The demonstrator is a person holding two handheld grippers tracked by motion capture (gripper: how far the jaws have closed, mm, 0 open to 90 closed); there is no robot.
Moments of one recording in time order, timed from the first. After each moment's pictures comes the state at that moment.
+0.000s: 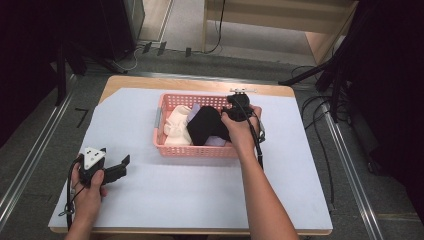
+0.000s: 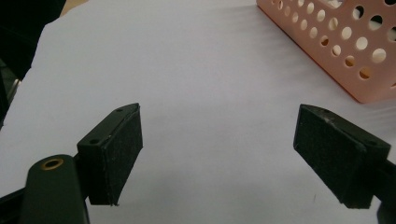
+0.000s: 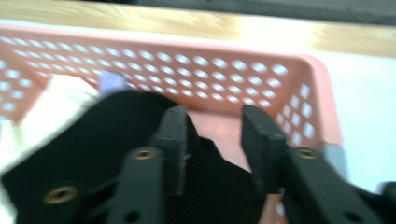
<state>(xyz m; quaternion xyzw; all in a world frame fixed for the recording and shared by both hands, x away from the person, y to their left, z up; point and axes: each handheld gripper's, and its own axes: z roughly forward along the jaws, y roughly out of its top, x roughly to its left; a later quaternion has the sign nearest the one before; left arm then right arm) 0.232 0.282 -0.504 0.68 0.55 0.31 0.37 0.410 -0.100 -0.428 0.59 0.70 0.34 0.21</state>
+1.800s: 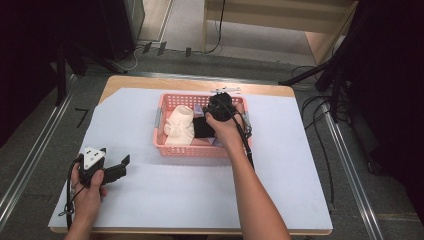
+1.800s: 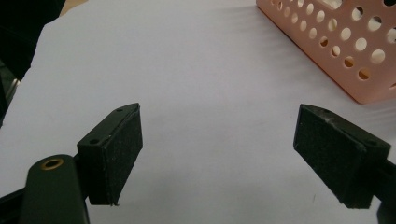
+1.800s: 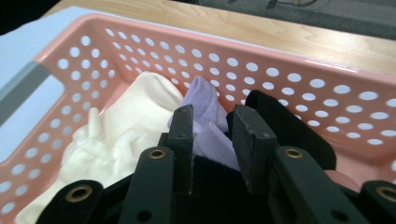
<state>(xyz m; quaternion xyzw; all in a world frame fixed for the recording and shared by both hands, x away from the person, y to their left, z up) 0.231 0.283 -0.505 0.68 0.55 0.31 0.38 0.418 -0.060 -0.437 0.51 0.75 0.39 0.15</state>
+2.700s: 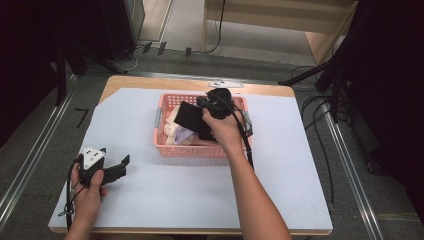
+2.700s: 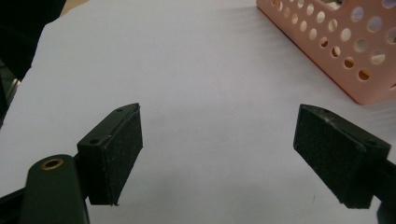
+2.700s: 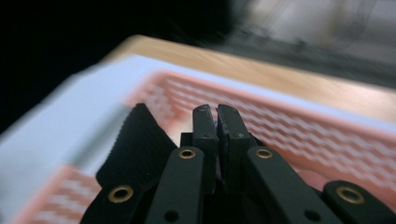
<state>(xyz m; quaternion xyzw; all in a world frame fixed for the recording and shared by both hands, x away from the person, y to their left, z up) 0.231 0.284 -0.504 0.68 0.55 0.31 0.38 0.396 -0.065 -0.400 0.48 0.74 0.45 0.16</state>
